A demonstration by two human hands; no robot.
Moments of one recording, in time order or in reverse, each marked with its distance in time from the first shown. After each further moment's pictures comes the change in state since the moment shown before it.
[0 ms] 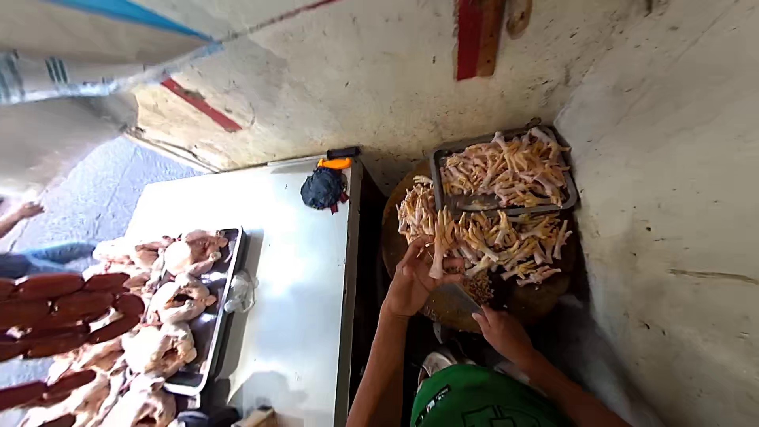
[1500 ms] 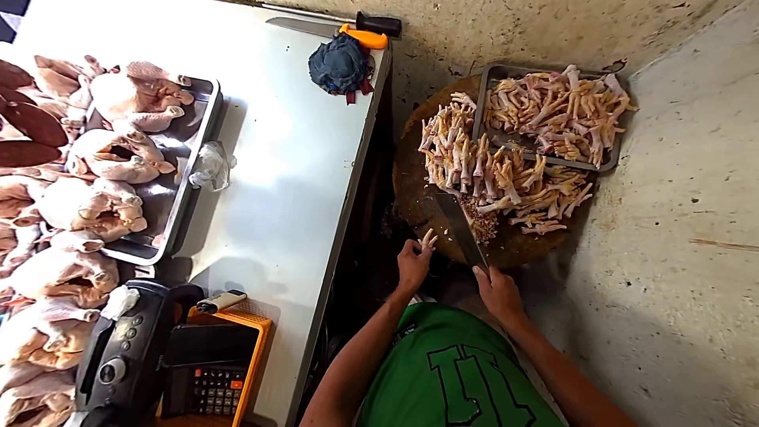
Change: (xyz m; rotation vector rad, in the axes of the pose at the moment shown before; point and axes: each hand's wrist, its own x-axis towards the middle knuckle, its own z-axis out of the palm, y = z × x) left_hand -0.145 -0.139 -0.078 0.961 0.958 -0.454; right_hand -0.053 -0.005 0.052 -0.003 0.302 -0.084
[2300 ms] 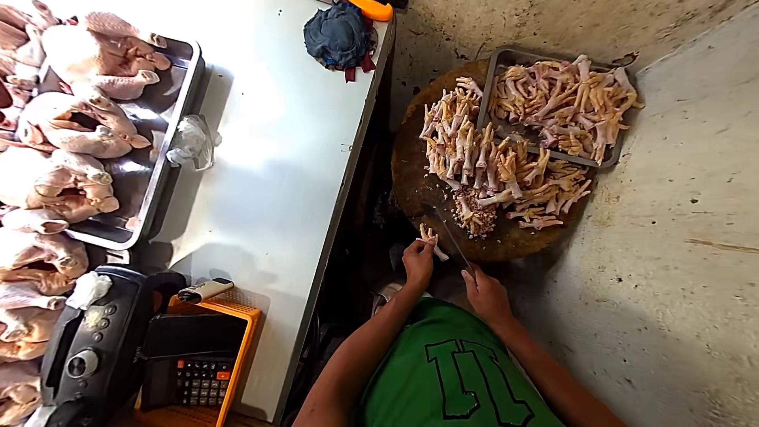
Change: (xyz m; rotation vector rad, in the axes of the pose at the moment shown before) left_hand -0.005 -0.011 0.035 -0.293 0.046 -0.138; right_hand -0.015 0.009 0.024 -0.108 0.013 -0.121
